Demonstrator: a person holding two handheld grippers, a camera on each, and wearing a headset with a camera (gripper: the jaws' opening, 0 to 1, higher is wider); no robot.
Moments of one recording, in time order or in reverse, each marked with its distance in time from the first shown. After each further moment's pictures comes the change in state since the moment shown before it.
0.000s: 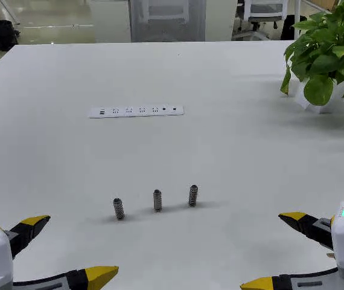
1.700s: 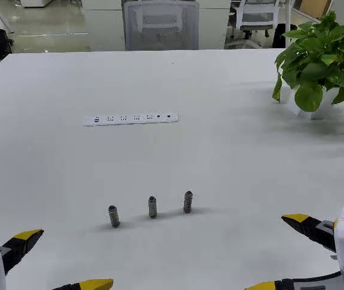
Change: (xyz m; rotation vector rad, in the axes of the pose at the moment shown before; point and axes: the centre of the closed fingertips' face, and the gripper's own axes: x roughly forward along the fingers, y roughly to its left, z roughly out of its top) left arm 0.000 -0.005 -0.008 -0.014 0.004 -0.006; right arm -0.015 -0.007 -0.002 -0.006 -0.008 -0.042
